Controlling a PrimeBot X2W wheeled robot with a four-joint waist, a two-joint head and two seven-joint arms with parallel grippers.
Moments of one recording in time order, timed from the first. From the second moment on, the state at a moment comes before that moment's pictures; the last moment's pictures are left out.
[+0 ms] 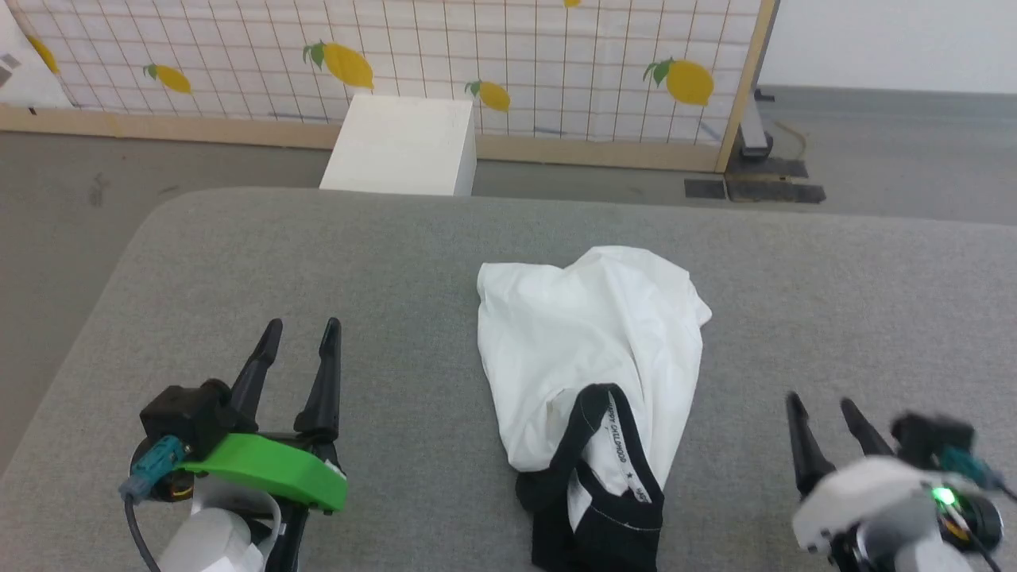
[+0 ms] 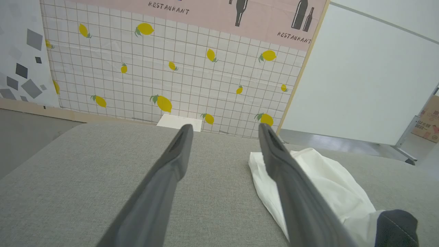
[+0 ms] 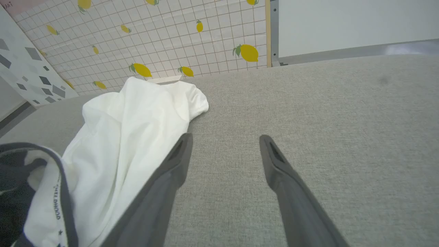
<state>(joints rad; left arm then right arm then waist) -0.13 0.33 -0.31 0.10 -0.59 0.02 -0.26 -0.05 -0.05 -0.12 0.33 0.22 0.13 -0.06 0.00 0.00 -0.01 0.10</state>
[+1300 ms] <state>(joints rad) -0.14 0.13 -0.15 0.12 -0.40 -0.12 -0.26 -0.38 -0.06 -0.14 0.25 0.04 0.13 0.62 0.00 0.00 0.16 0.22</state>
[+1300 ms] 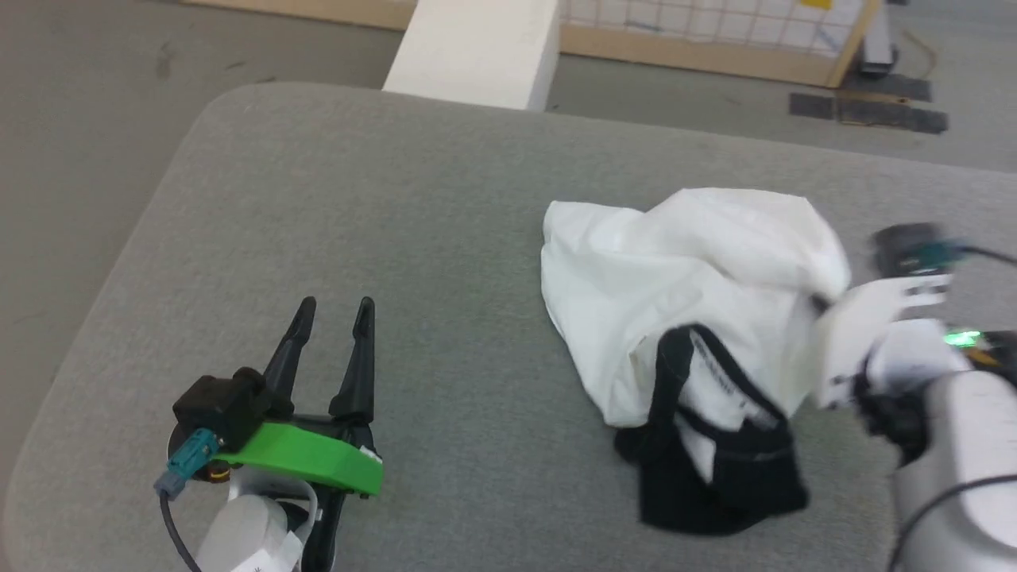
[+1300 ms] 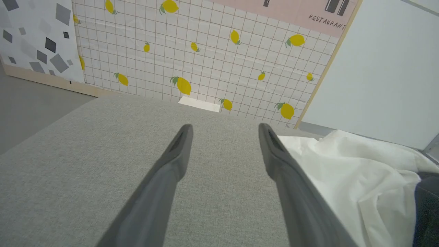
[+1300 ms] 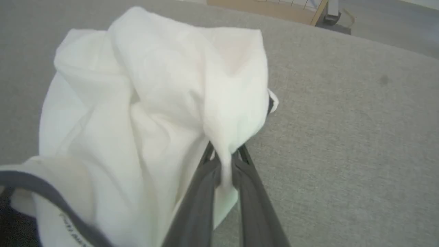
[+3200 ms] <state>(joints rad) -0.71 0.11 -0.94 0.42 -0.74 -0.13 0.39 -0.13 -0.05 -0.41 0.18 0.31 0.13 0.21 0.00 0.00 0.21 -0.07</state>
